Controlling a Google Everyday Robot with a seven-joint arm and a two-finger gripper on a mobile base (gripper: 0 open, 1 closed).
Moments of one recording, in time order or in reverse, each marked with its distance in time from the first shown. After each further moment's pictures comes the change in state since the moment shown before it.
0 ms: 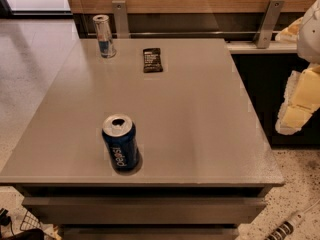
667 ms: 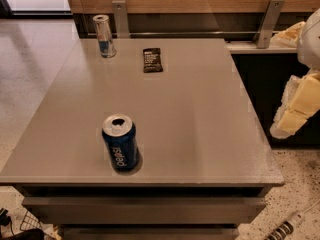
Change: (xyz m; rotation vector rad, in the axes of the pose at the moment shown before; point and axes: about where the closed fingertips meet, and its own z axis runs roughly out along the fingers) arm -0.009 0.006 0.009 -0.008 -0.131 -0.015
